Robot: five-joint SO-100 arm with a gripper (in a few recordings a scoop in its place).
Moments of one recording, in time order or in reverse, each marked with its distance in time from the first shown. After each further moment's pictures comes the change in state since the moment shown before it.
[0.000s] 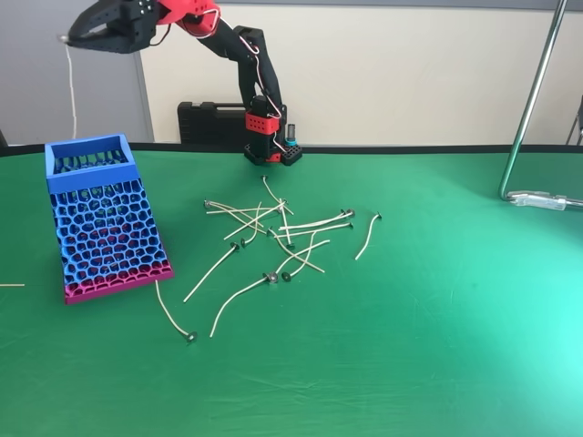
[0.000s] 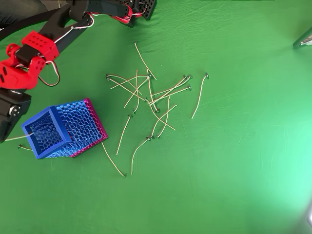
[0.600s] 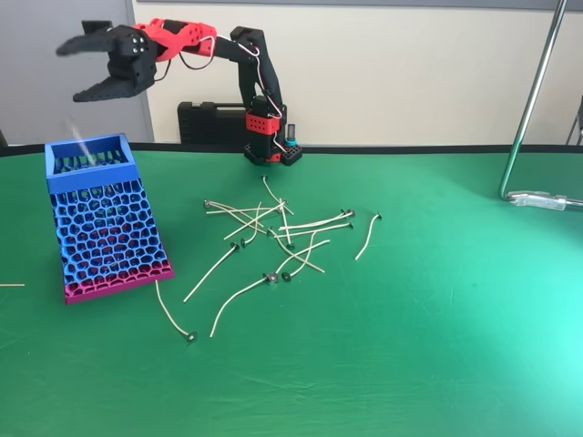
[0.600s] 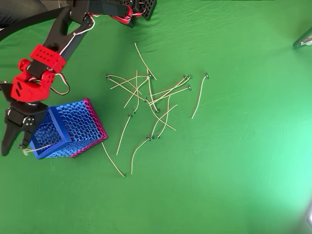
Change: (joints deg) arm -0.6 0.0 12.9 -7.9 13.4
